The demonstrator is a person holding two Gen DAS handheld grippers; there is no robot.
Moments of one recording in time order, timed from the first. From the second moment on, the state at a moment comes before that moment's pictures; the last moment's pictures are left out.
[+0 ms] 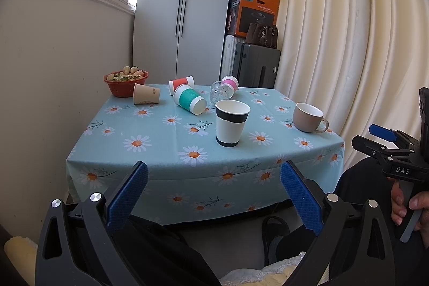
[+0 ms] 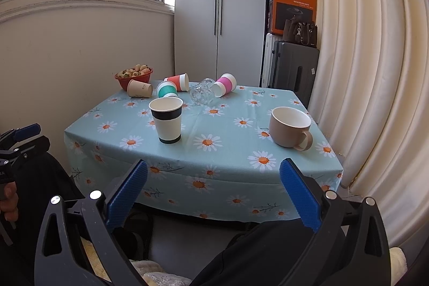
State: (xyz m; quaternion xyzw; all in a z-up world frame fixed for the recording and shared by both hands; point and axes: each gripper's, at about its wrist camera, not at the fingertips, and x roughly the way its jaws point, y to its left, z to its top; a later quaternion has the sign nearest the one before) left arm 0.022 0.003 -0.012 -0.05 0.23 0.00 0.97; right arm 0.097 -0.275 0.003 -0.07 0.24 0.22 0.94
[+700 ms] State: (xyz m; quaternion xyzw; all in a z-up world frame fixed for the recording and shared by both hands) left arm 0.021 0.004 -0.015 -0.05 0.23 0.00 0.97; right arm 0.099 -0.275 0.001 -0.07 0.25 0.22 0.94
